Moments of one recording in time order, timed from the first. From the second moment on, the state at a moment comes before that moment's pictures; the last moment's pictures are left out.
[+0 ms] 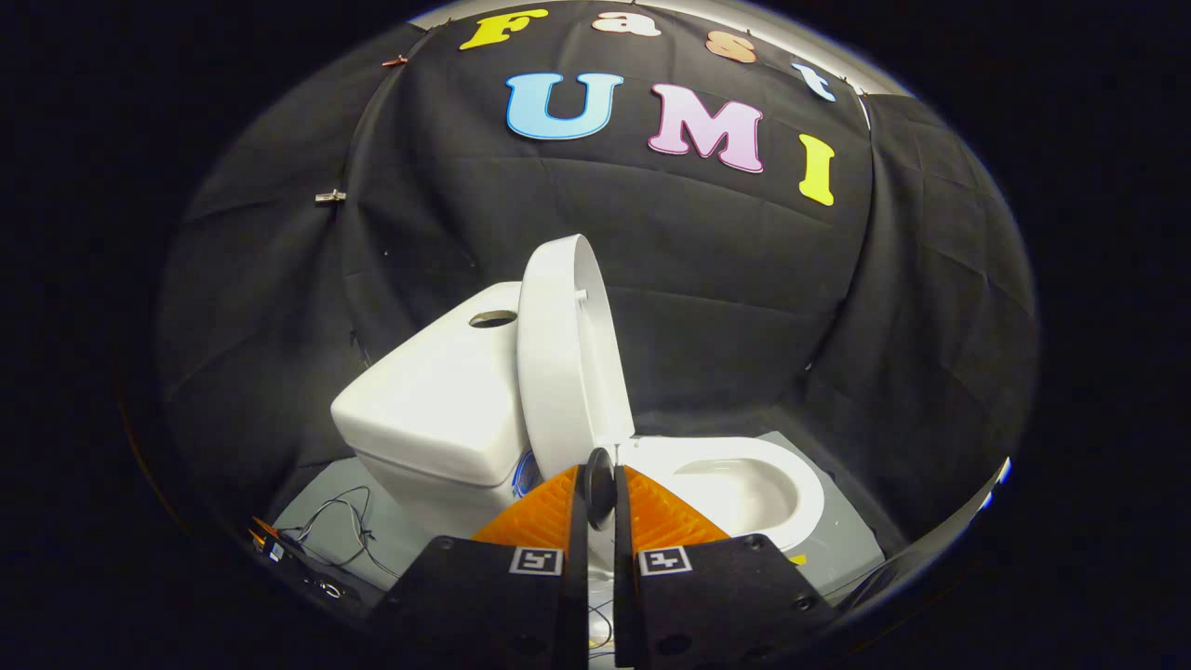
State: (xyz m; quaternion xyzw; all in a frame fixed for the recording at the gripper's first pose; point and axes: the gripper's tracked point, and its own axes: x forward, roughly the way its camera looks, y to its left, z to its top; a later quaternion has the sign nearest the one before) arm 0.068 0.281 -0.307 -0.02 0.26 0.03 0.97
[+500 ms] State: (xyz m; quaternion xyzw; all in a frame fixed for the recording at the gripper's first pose) arm 0.053 0.295 -0.297 -0.06 0.24 0.07 0.97
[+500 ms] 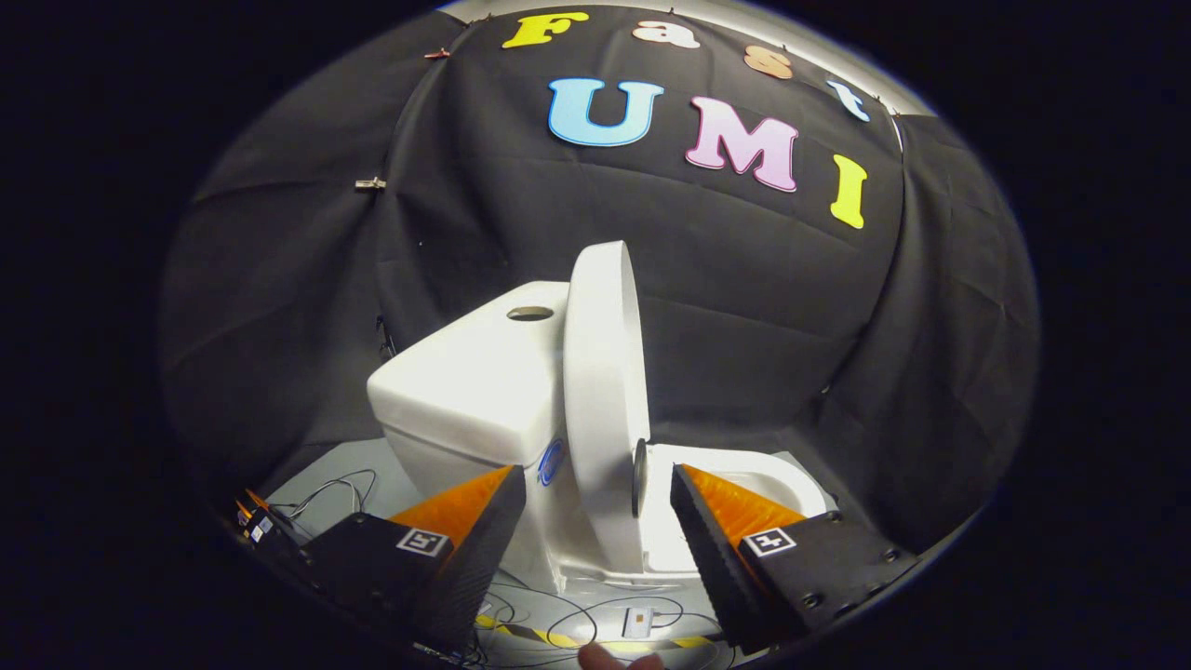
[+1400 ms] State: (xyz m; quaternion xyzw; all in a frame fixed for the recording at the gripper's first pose) arm 0.062 0.241 -0.158 -0.01 0.13 0.07 0.99
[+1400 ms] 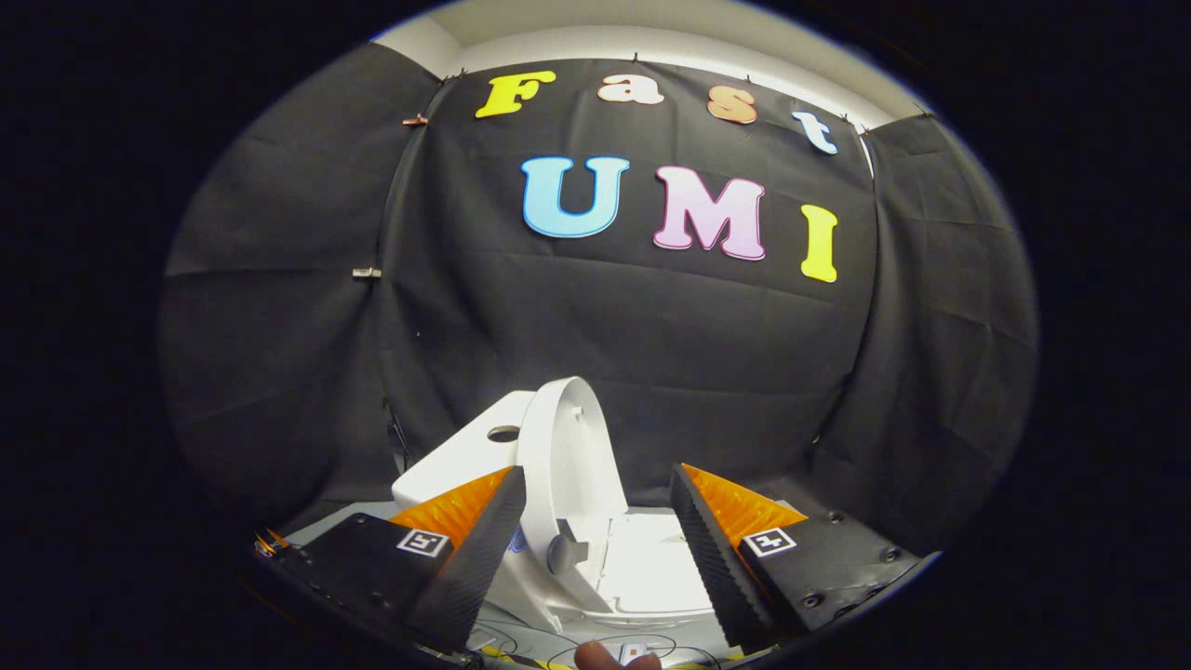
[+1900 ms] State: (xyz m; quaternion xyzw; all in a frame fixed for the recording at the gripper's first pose) arm 0.065 0.160 -0.084 0.00 0.06 0.04 1.00
